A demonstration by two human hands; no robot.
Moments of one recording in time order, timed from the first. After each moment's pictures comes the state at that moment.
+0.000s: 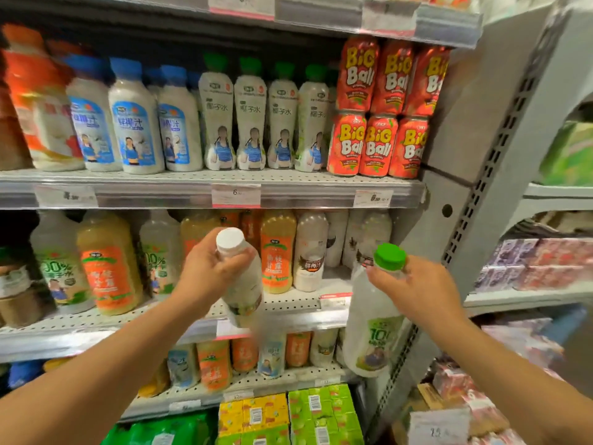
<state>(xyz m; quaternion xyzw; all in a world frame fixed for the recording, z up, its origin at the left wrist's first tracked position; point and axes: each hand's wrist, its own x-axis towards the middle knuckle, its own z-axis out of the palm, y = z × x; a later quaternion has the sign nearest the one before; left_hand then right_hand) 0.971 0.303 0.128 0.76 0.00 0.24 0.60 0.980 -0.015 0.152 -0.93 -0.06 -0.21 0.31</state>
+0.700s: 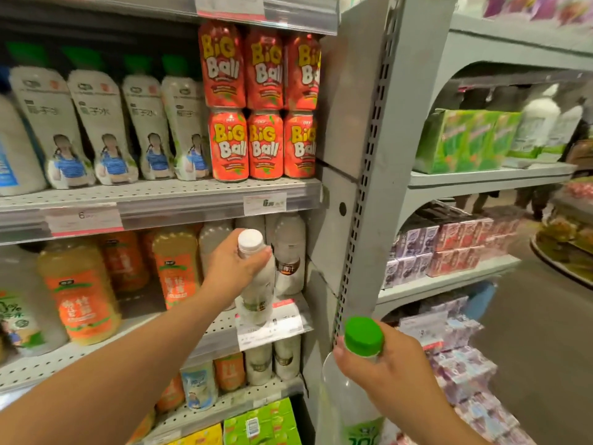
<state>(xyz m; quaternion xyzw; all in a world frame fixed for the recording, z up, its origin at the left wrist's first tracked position) 1.084 0.108 0.126 0.79 -0.05 0.17 0.59 0.932 -0.128 0.102 -0.84 -0.06 -0.13 0.53</state>
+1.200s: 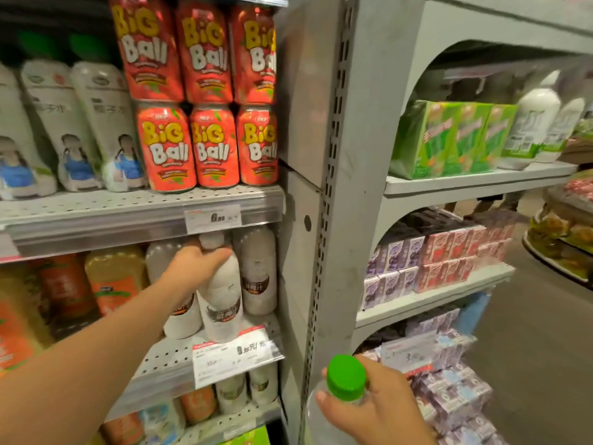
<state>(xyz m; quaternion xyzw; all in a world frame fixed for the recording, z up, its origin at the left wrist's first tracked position) 1.169 0.095 0.129 0.86 0.11 0.12 0.48 0.977 -0.175 0.091 -0.86 -0.02 -0.07 0.51</state>
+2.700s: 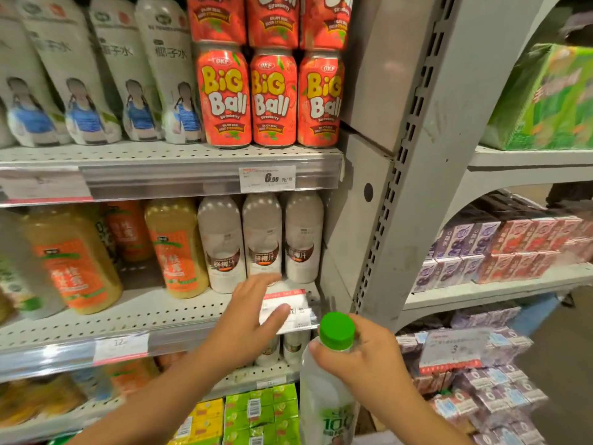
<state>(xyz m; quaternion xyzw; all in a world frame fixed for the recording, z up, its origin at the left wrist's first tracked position) 1.058 0.083 0.046 0.91 -0.13 0.13 0.37 1.023 -0.124 0.062 -0.84 -0.09 -0.05 0.54</state>
